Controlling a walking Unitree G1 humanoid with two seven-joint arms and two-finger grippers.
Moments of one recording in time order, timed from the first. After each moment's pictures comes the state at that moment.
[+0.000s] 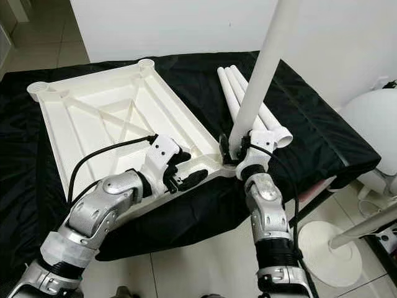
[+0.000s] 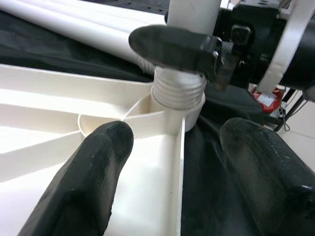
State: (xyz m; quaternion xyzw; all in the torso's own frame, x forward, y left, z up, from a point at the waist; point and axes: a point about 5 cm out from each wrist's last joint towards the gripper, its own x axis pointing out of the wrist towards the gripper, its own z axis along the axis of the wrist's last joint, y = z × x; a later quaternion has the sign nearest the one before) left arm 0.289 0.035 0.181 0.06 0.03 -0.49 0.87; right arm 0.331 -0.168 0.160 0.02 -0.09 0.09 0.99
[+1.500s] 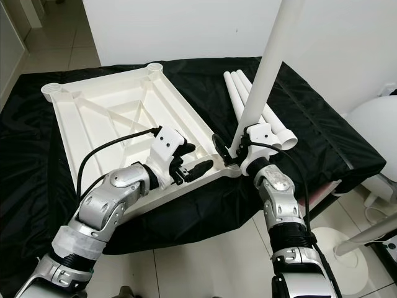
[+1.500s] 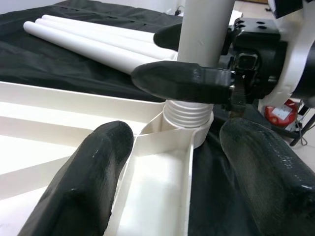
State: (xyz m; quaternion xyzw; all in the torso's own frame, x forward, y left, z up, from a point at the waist) left arm 0.298 0.031 0.188 0.05 0.01 -0.47 0.88; right arm 0.345 -0.180 0.164 -0.05 -0.08 0.22 0.97
